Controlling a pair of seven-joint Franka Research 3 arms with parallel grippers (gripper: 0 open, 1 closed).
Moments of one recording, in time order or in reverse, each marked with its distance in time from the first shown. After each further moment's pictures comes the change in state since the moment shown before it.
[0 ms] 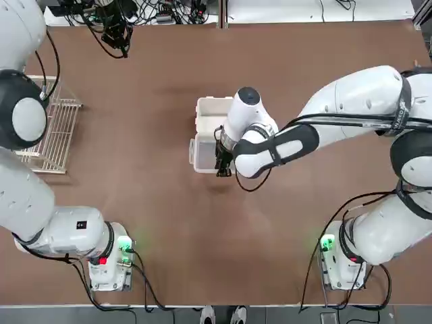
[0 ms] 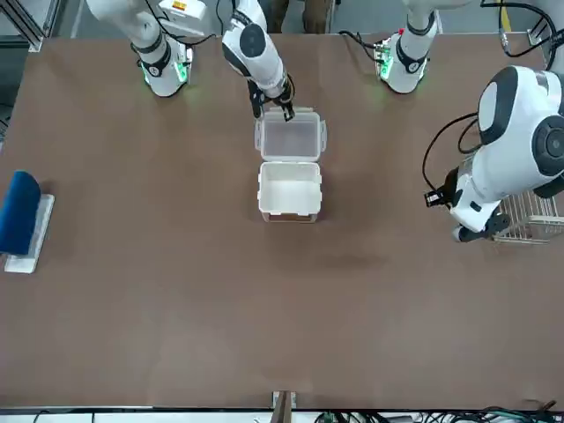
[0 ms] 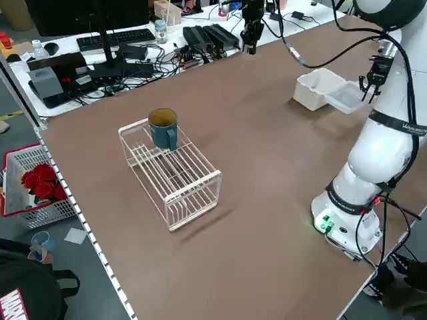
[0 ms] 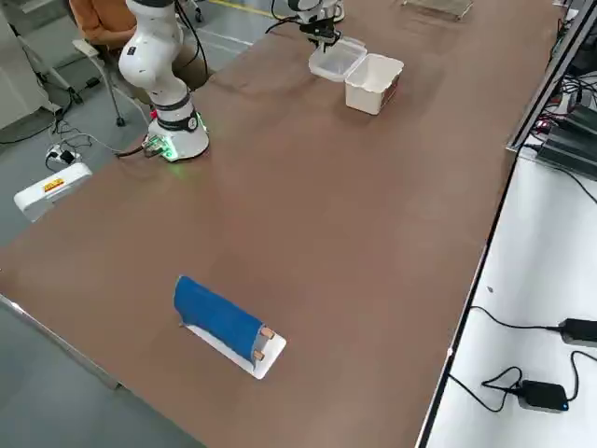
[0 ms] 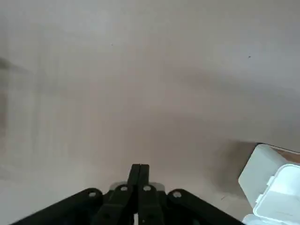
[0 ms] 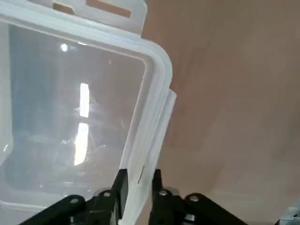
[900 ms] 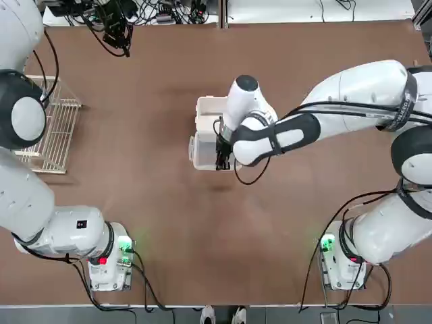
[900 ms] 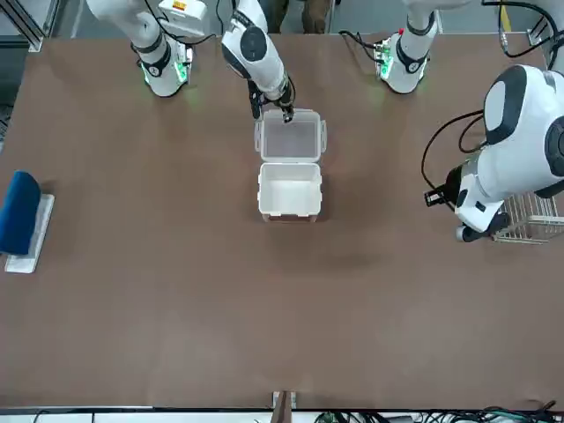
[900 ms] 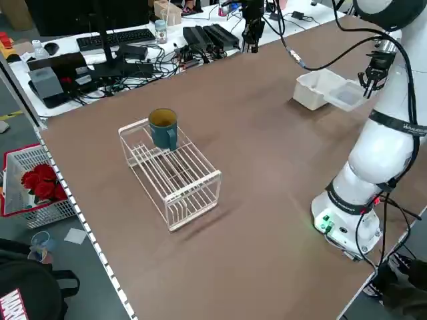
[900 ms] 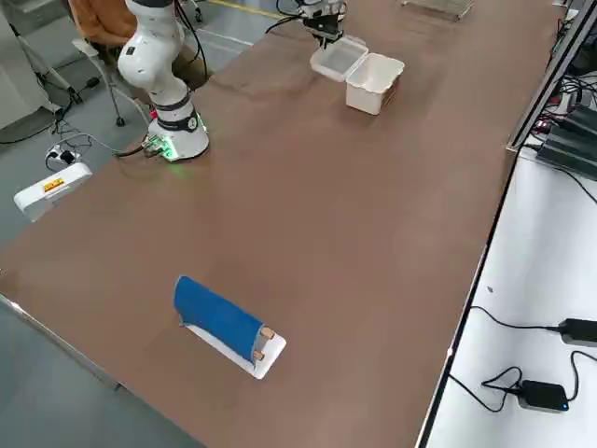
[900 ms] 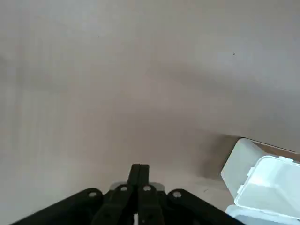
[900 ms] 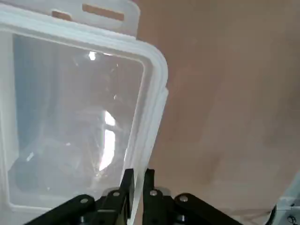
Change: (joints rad) left arm 0.012 -0.002 0.001 0.000 -0.081 0.000 0.001; right arm -0.030 -0.001 0.004 0.080 0.015 -0.137 0.039
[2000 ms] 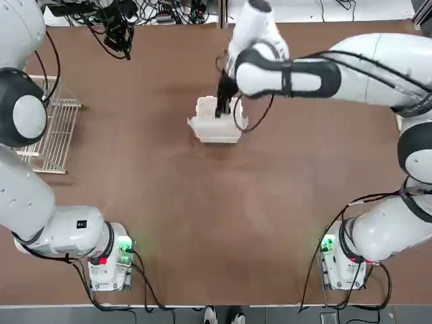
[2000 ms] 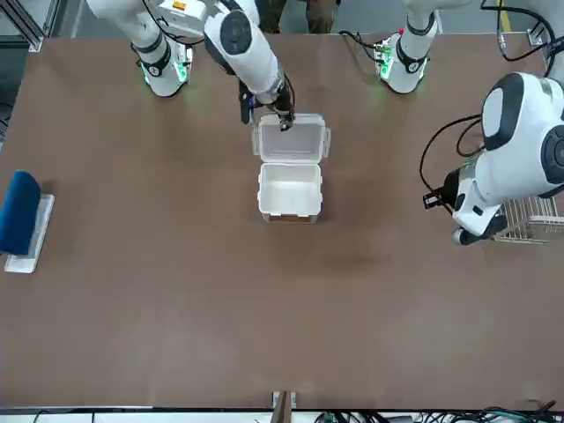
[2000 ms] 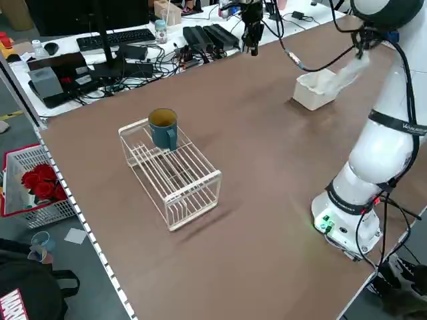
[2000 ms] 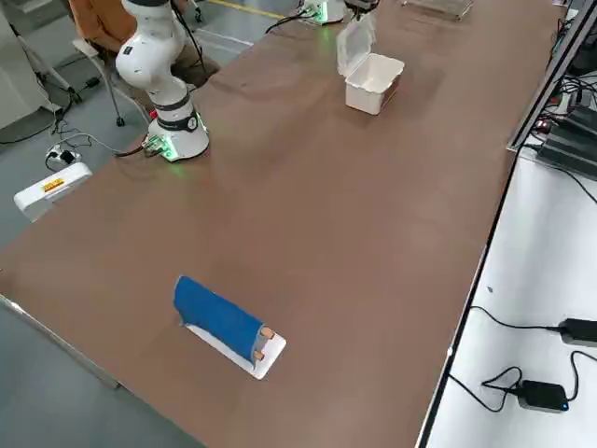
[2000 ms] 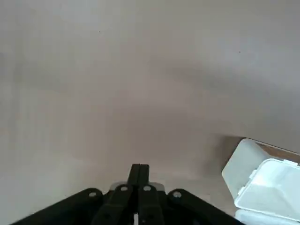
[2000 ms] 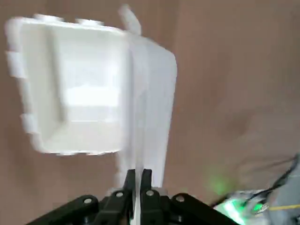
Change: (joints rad) left arm 0.001 0.017 0.001 -0.006 -0.001 0.001 -0.022; right arm -0.078 -0.046 -0.120 0.291 0.032 -0.215 -0.016
